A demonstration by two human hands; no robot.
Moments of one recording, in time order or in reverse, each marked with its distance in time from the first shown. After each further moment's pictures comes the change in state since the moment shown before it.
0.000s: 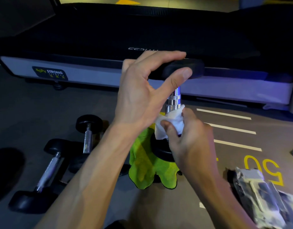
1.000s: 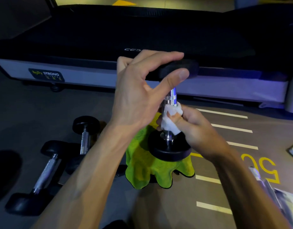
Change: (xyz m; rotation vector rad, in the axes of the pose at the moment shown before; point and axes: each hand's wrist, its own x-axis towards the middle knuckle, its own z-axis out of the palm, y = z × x) left_hand 0.002 0.005 0.007 0.094 0.010 0.023; right_hand 0.040 0.036 -0.014 0.773 -0.511 0.059
